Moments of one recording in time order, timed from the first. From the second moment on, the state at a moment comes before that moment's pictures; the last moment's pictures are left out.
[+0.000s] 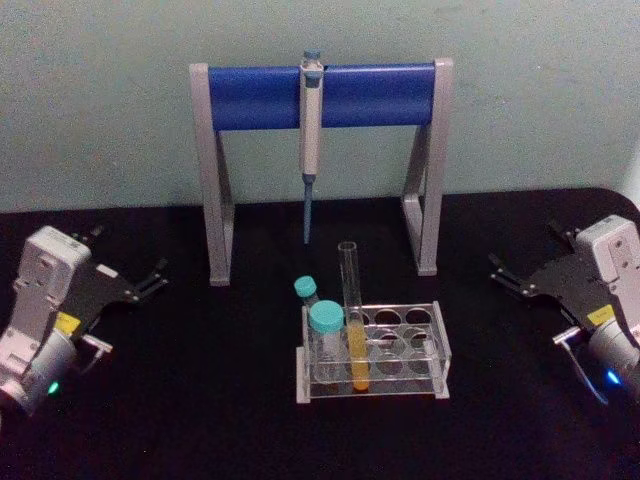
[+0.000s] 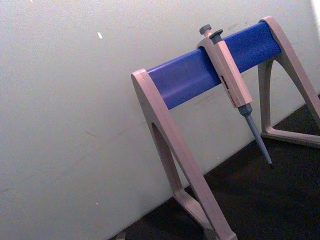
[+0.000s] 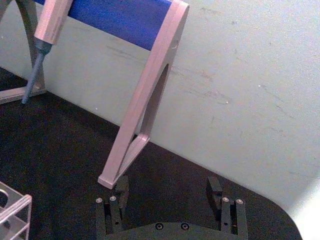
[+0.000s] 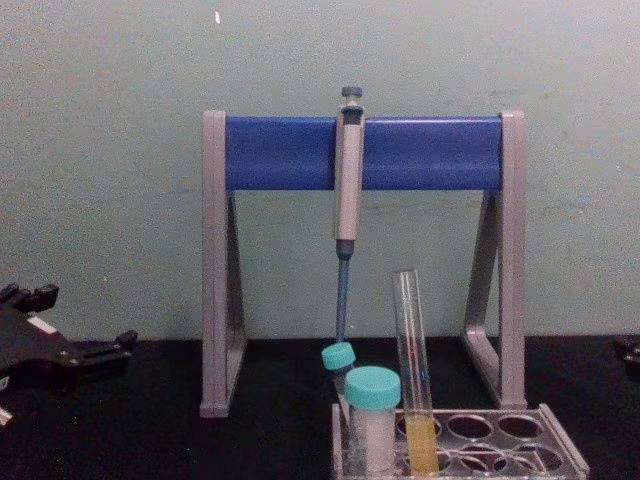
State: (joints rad) left arm -0.20 0.60 0.45 -1.41 -0.25 -0.12 0.03; right arm 0.19 0.60 -0.44 -1.42 0.25 -0.12 -0.02
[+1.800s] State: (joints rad) left arm -0.20 0.60 0.45 -1.41 -0.25 -0.12 0.03; right arm 0.24 0.51 -0.48 -1.55 0.57 0.10 0.53
